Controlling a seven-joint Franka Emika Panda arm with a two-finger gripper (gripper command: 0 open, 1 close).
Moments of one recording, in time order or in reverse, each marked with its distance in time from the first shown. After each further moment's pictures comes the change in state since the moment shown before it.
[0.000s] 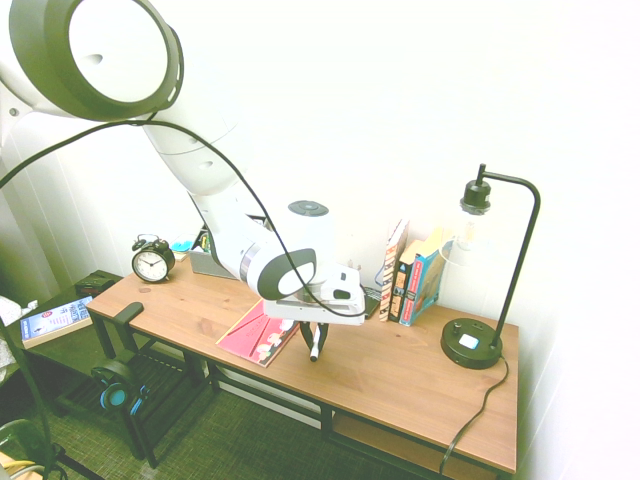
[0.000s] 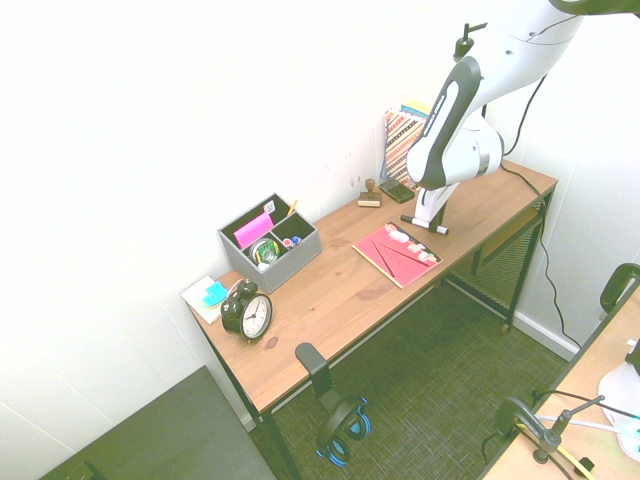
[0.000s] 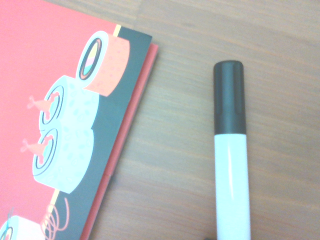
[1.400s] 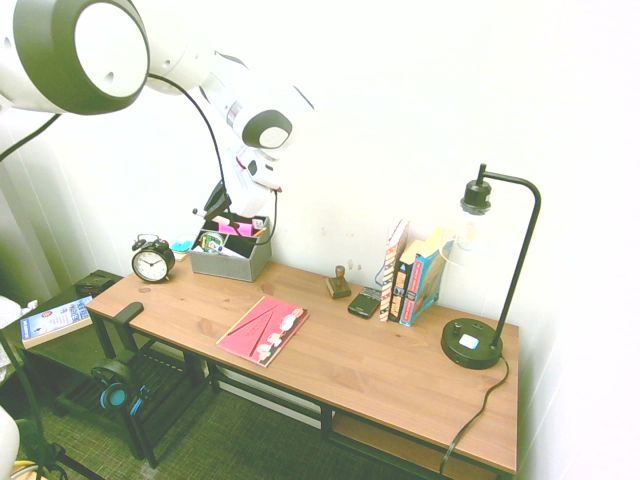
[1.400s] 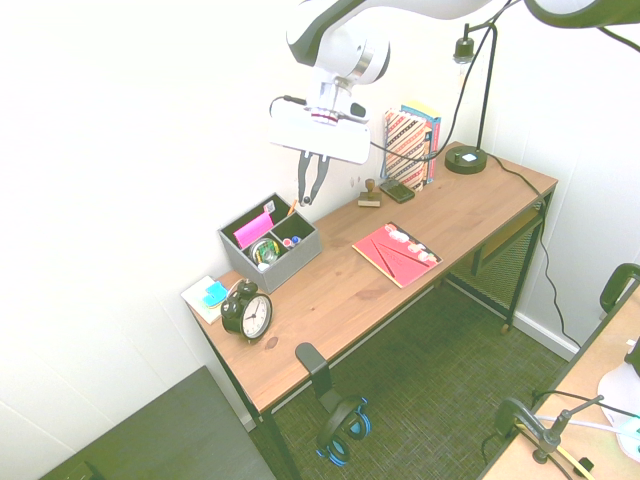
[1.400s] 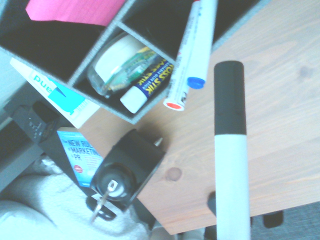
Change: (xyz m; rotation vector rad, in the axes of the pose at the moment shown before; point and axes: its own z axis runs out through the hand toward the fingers) arm 0.019 -0.258 -0.156 0.086 -0.801 0.851
